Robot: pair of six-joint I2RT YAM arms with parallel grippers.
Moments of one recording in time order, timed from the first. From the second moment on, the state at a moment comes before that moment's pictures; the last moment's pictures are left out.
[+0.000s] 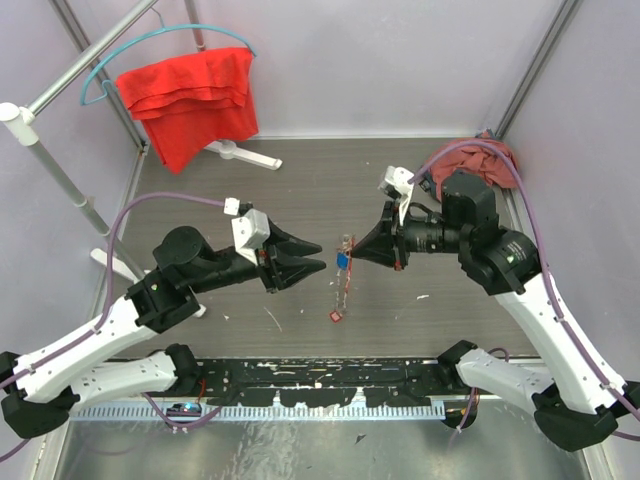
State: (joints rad) left arm -1.01 0.87 0.95 0.05 0.35 -0.12; right arm 0.55 0.96 1.30 -0.71 -0.79 -0.01
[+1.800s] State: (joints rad) left arm -1.01 0.86 0.86 -0.07 0.29 -0.10; right arm 0.50 1.17 1.25 -0.61 -0.65 0.21
